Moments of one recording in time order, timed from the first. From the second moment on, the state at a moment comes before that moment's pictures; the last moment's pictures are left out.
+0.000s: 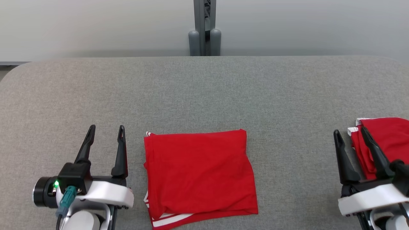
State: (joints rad) left arm -0.14 0.23 -0.27 0.11 -0.31 0.23 -0.23; right arm -0.06 -0.13 0.01 0.03 0.23 0.13 -0.16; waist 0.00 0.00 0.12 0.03
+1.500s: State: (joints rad) left arm -0.10 0.21 -0.33 0.08 -0.32 0.24 -0.21; right arm -0.10 -0.16 0.29 0.28 0.32 0.13 -0.03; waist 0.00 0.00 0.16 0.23
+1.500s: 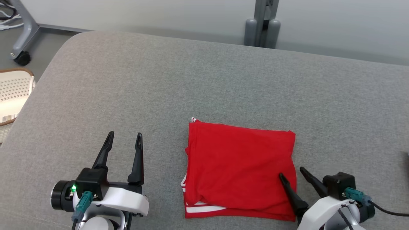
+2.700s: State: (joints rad) left arm -0.20 0.30 -0.35 0.01 -0.29 0.24 -0.16; right arm -0.24 -0.35 0.24 0.20 0.30 0.13 -0.02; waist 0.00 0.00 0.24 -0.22
